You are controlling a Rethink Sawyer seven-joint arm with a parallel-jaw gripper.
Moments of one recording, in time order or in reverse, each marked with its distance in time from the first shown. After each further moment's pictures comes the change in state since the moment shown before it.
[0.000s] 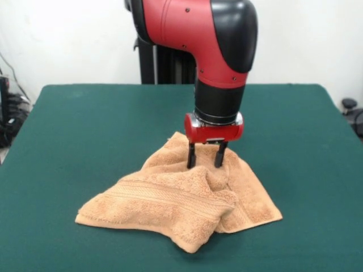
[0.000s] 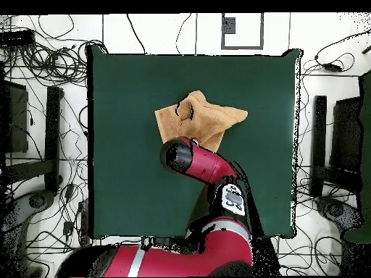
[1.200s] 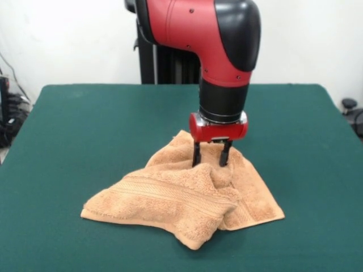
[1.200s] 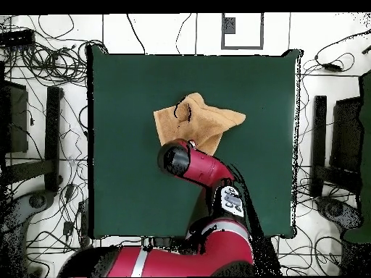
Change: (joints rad) arm -0.007 -0.012 0.026 0.037 0.000 -0.041 0.000
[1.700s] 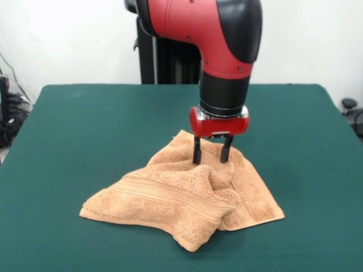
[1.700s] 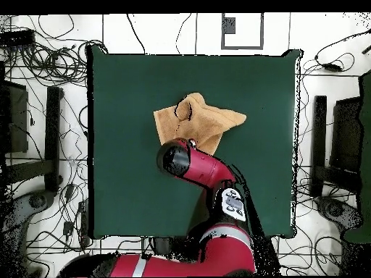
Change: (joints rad) arm 0.000 -0.033 0.000 0.014 0.000 0.000 0.000
